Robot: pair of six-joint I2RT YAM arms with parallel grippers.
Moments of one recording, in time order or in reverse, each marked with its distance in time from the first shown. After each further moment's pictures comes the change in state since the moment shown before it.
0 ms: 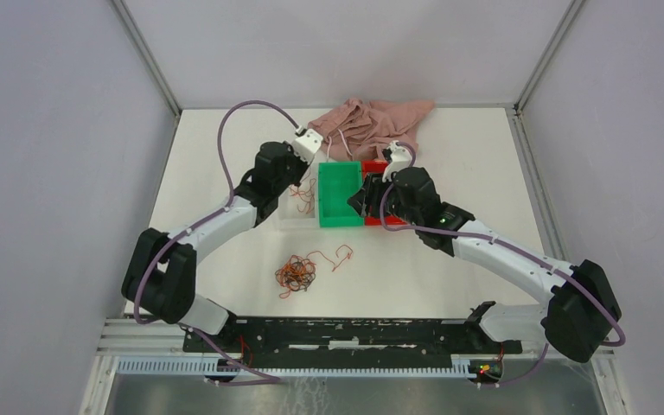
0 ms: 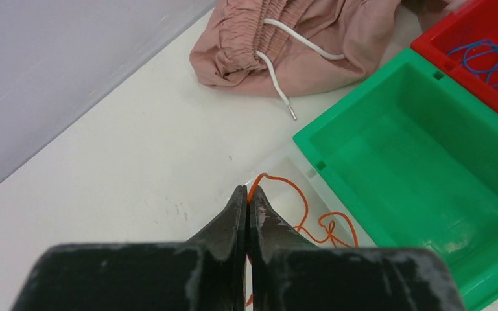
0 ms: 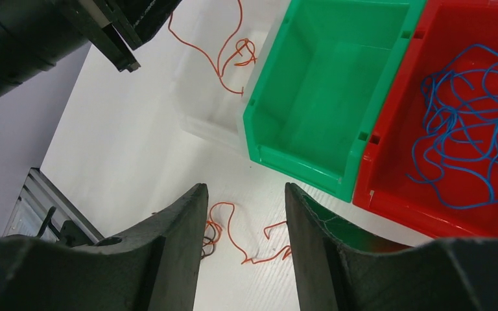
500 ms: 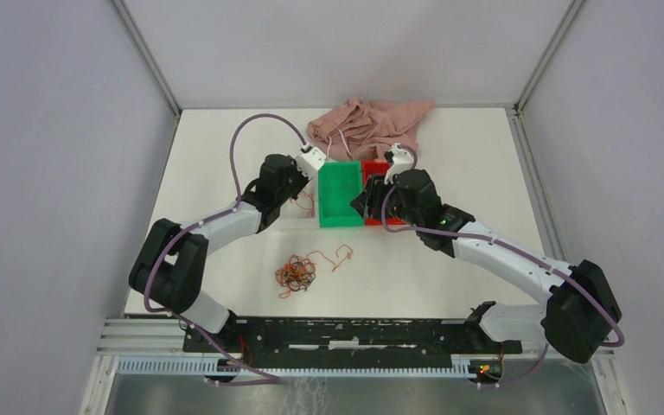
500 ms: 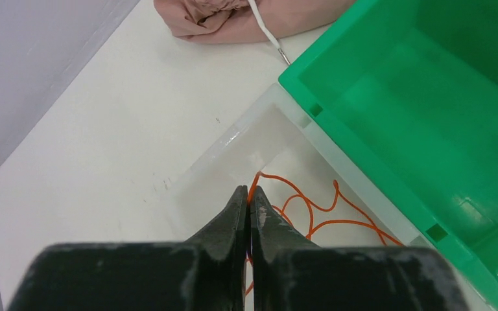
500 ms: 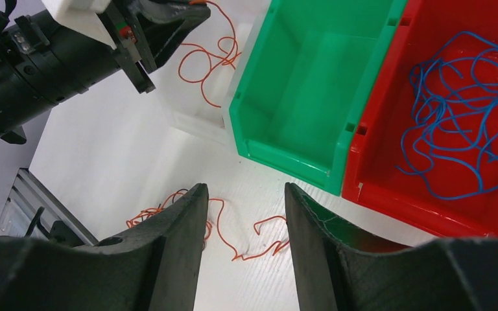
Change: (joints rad) left arm -0.001 0.066 -0.107 0.092 -0.010 0.106; right arm -0.012 -0.001 -0.030 0.006 0.000 -0.003
